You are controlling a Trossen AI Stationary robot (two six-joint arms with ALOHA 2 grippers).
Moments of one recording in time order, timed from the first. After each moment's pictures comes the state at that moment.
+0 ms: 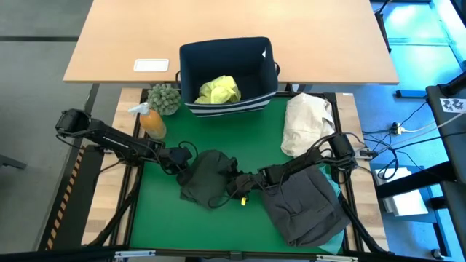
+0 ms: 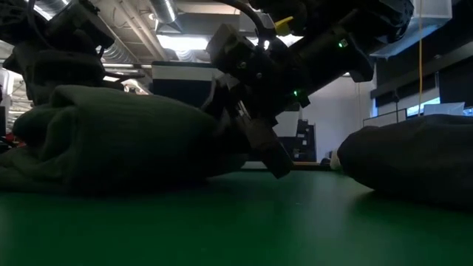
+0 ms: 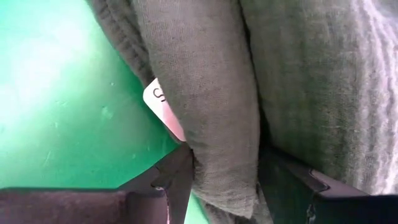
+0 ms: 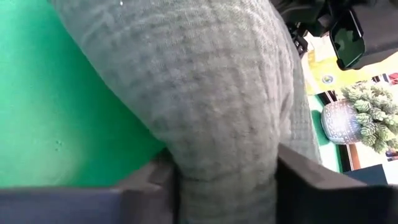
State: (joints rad) left arm -0.14 1.16 0.30 -0.03 0.09 -0.94; right arm 0.29 2.07 1.13 0.37 0.43 -0.66
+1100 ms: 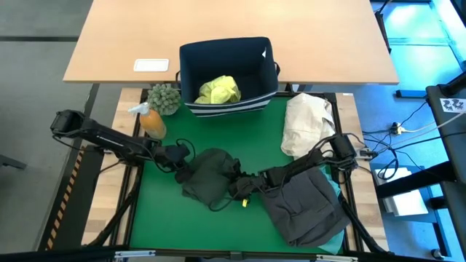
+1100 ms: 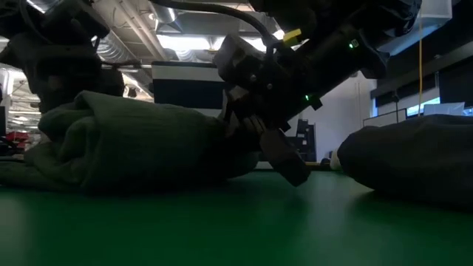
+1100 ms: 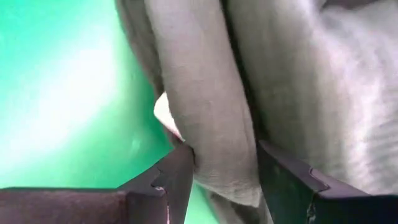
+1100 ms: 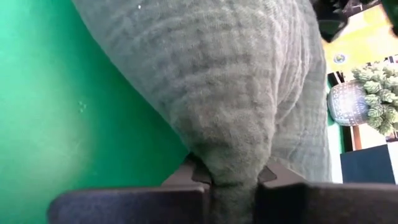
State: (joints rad) left arm -0.13 1.04 0.31 -0.11 -0.01 -0.85; right arm 0.32 2.06 1.13 0.25 0.49 -0.62
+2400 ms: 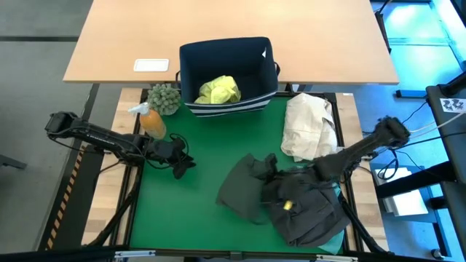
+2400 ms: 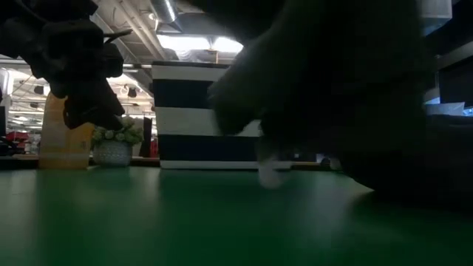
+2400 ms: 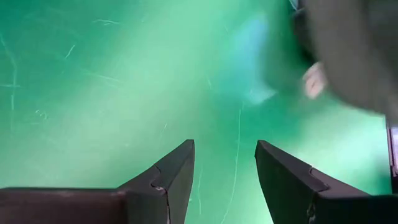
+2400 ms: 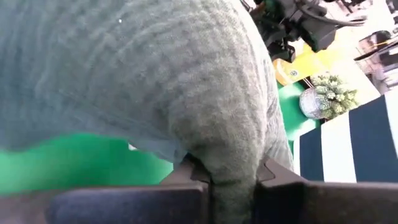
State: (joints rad) left arm -0.15 0.86 0.31 -0.12 -0.16 -0.80; right arm 0.52 1.42 1.13 -0.43 0.48 -0.36
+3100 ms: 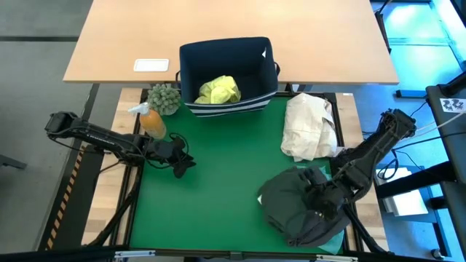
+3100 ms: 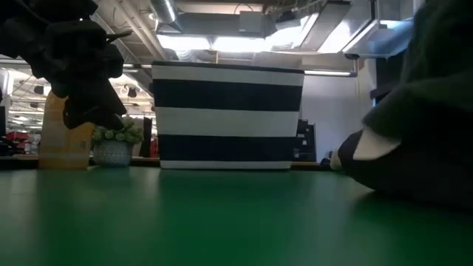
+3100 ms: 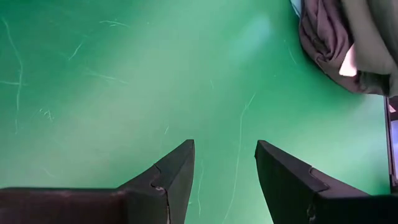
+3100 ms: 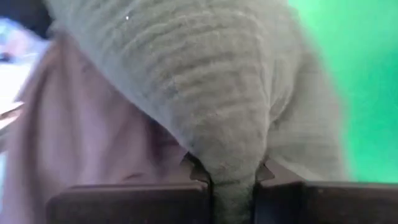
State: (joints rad) left arm -0.15 0.86 0.31 -0.12 -0.17 -0.83; right arm 0.82 1.25 1.05 -0.99 0.12 0.26
